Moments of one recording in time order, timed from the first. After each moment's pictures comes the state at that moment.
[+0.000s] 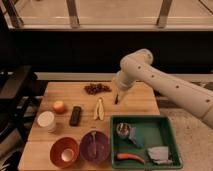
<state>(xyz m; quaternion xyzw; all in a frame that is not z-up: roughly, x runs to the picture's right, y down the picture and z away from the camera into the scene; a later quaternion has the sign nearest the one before) 0.062 0.006 0.789 -0.19 -0.16 -0.17 0.95</state>
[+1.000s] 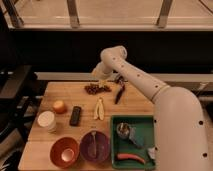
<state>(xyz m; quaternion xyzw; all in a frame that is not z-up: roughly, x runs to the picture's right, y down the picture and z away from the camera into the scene) -0.030 -0.066 0.894 -0.14 -0.23 -0.21 0.94</state>
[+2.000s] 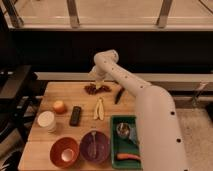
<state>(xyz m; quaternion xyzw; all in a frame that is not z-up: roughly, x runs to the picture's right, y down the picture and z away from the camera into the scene) -0.055 -0.049 0.962 -0.16 -0.21 -0.25 0.93</state>
